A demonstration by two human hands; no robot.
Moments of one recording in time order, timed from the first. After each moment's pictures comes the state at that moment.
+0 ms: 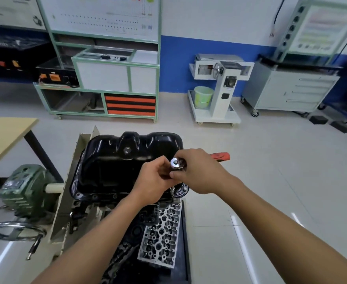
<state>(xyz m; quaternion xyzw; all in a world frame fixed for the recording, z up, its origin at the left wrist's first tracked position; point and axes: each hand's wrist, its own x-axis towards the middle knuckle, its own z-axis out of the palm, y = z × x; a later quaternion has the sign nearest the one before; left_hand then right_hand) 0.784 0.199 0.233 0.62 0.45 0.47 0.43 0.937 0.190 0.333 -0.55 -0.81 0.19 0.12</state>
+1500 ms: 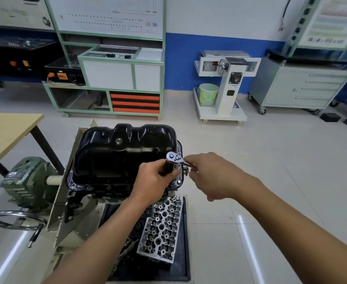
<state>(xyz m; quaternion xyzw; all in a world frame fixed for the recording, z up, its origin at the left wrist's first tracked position) 0.814 0.188 0.207 0.64 0.53 0.47 0.29 0.990 0.168 0.330 -0.55 -0.82 0.18 0.02</state>
